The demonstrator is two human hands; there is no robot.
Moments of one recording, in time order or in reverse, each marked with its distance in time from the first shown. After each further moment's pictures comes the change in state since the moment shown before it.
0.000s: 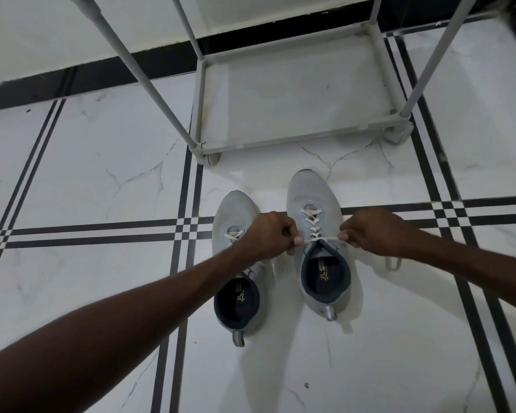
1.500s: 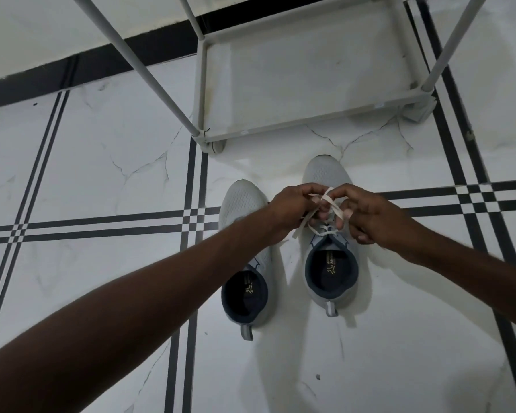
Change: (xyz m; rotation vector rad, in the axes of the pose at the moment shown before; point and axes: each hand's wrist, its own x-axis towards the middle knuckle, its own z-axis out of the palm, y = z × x) left_hand 0.034 0.020 0.002 -0.895 -0.123 -0.186; right_hand -0.007 -0.042 0.003 1.042 0.104 0.120
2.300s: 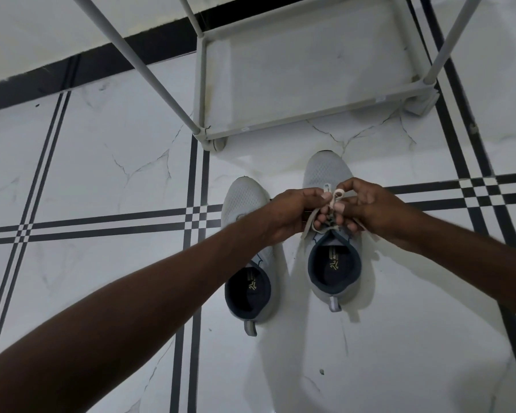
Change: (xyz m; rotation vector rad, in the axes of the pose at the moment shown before) left_hand -0.008 -0.005 0.001 -0.166 -0.177 -0.095; right_hand 0.018 0.011 -0.001 0.252 -0.026 0.089
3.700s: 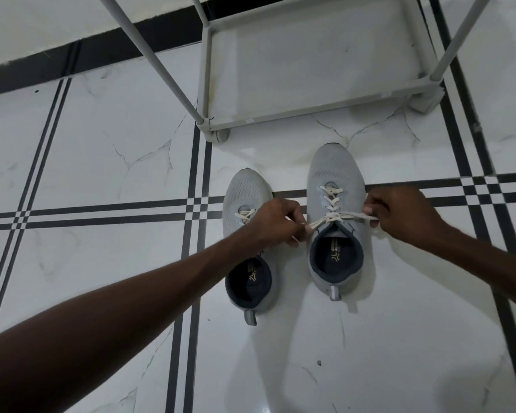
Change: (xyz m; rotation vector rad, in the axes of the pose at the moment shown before) left_hand -0.030 -0.030 -0.029 0.694 0.313 0.166; right_hand -0.009 0.020 -0.033 -1.001 0.315 -0.160
